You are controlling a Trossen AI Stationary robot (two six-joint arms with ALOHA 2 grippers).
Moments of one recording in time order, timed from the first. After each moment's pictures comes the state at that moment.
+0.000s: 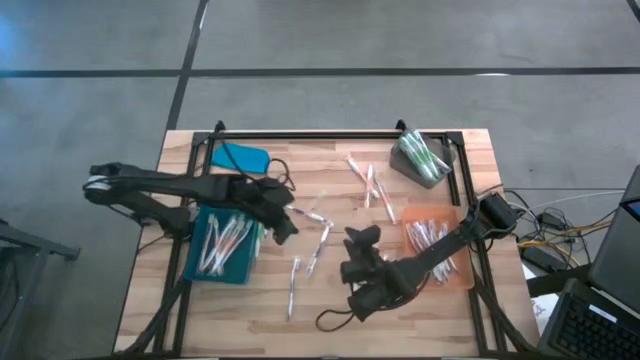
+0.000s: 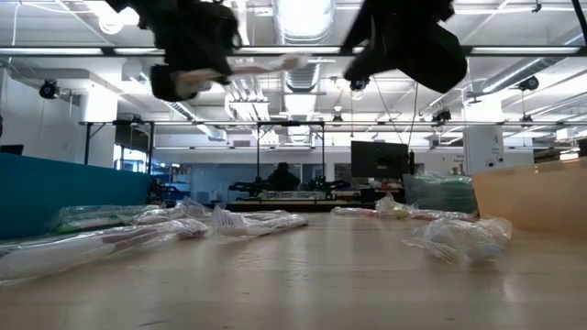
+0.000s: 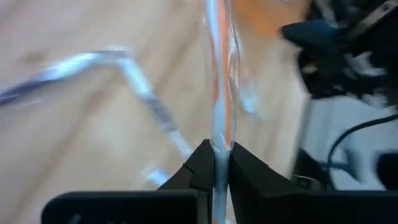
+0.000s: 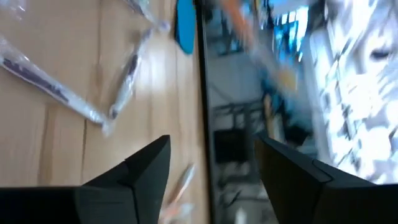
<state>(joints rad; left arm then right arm) 0.00 1.28 0.98 -0.44 0.21 -0.76 0.55 1.93 1.47 -0.90 1.22 0.12</state>
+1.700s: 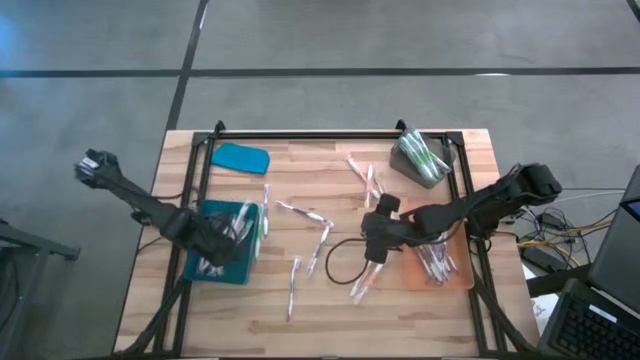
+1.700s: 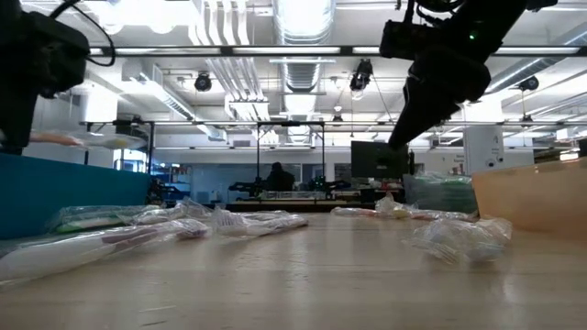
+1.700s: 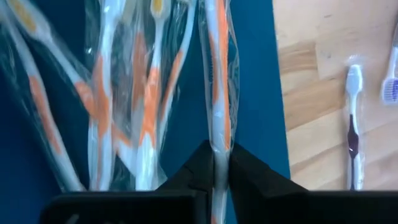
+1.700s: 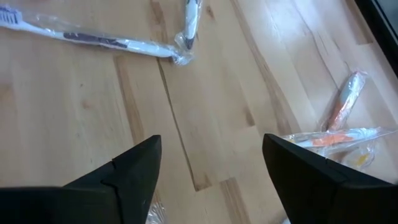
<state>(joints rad) -0.55 0.96 0.70 -1.00 -0.16 -1.83 0.27 1.48 0.91 -0.49 0.50 0.40</state>
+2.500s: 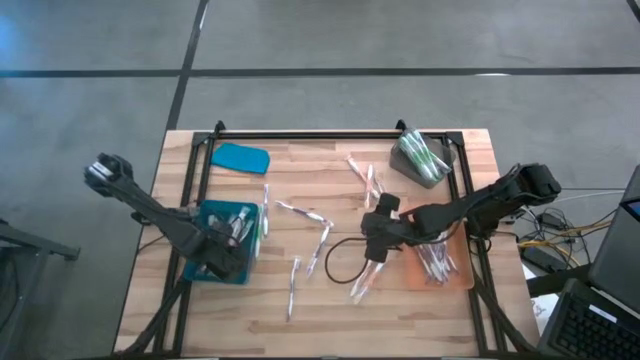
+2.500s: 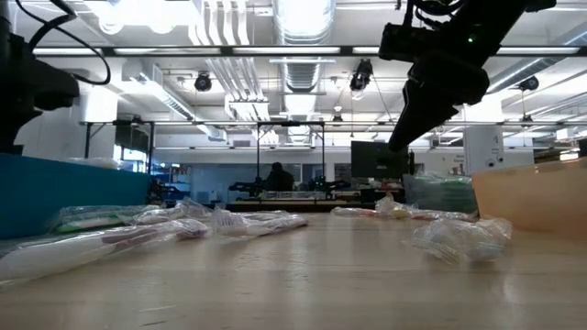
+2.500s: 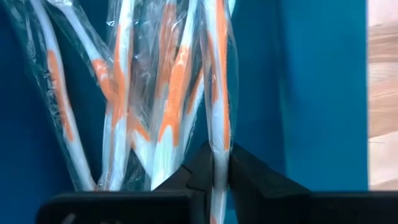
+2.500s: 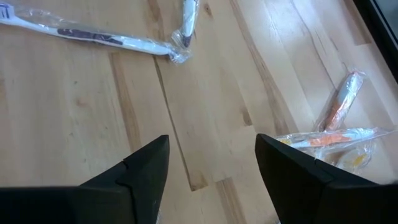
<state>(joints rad) -0.62 1.19 0.70 -0.98 -0.15 -1.94 0.26 1.49 0.90 -0.49 0.50 0.38</state>
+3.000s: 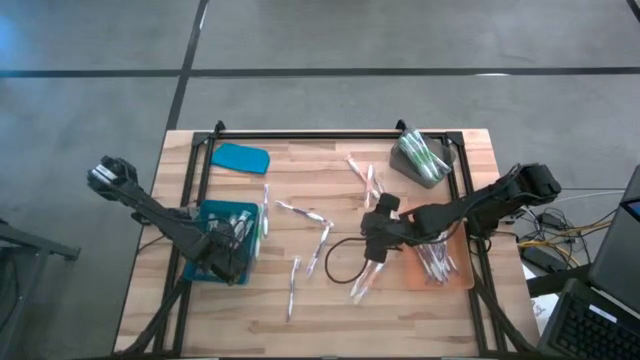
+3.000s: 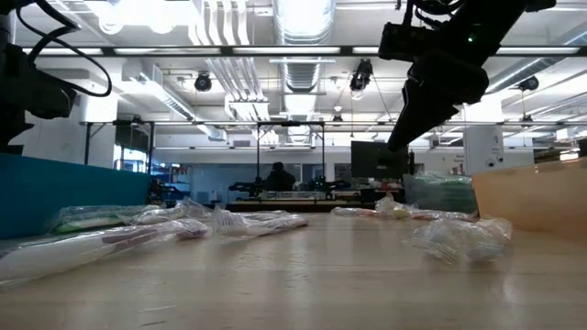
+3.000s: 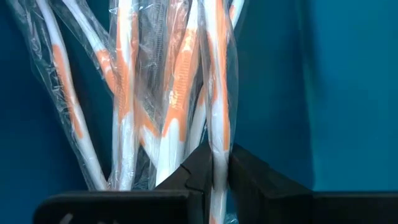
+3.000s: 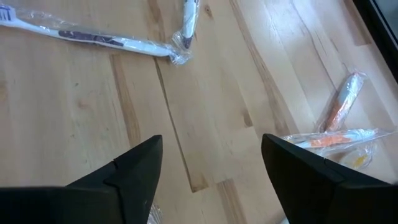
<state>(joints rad) -0.62 1.26 0.70 -0.98 -0.10 -1.89 0.26 1.49 0.90 -0.48 0.50 0.38</state>
